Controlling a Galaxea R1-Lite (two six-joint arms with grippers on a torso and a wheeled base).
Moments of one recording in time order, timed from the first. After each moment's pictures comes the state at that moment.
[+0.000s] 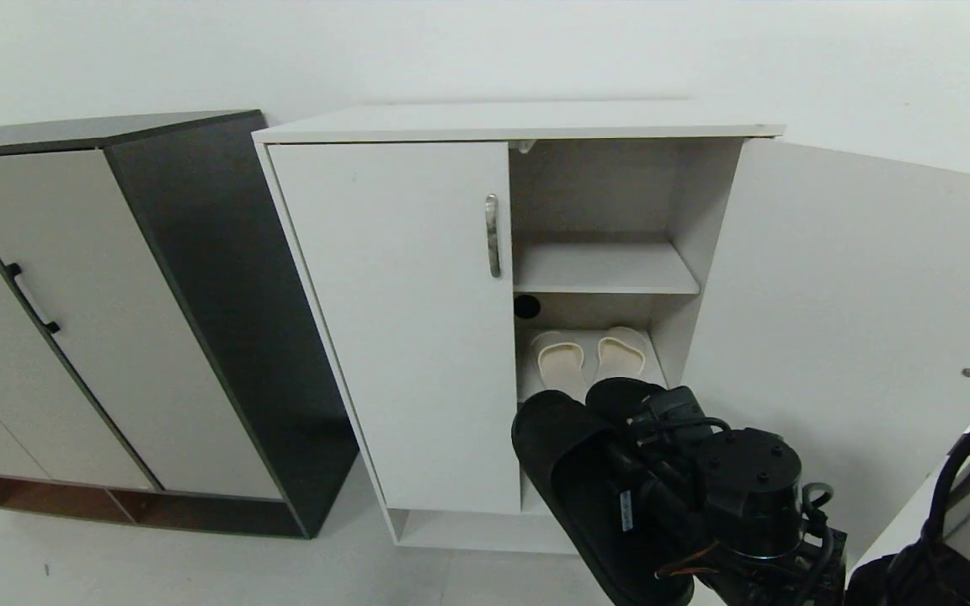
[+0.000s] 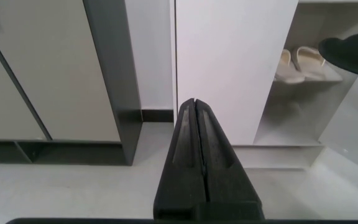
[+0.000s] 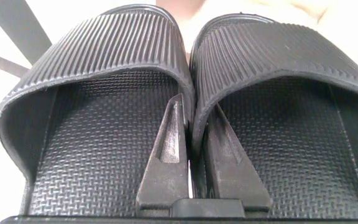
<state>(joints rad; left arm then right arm) 0.00 0.00 0.00 0.00 0.02 0.01 0.84 1.97 -0.52 -1.21 -0.47 0.09</state>
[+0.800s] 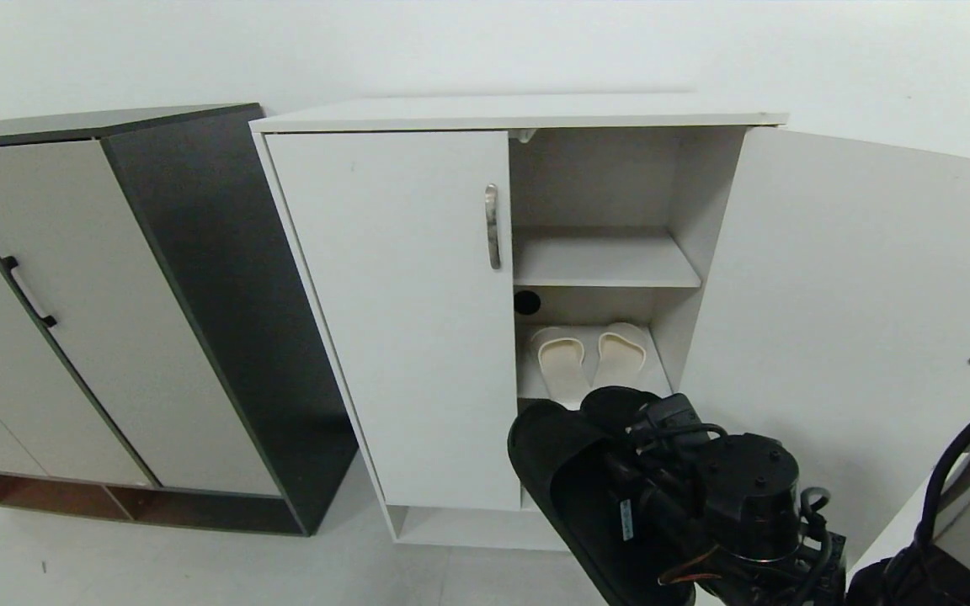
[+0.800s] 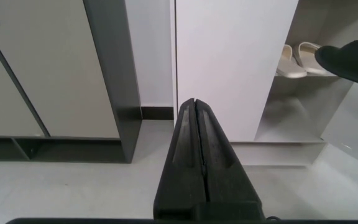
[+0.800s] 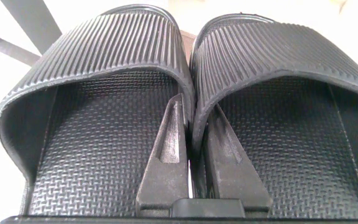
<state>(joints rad) 0.00 0.00 0.00 0.00 0.02 0.01 0.83 1.99 -0.51 -1.22 -0.41 0.09</state>
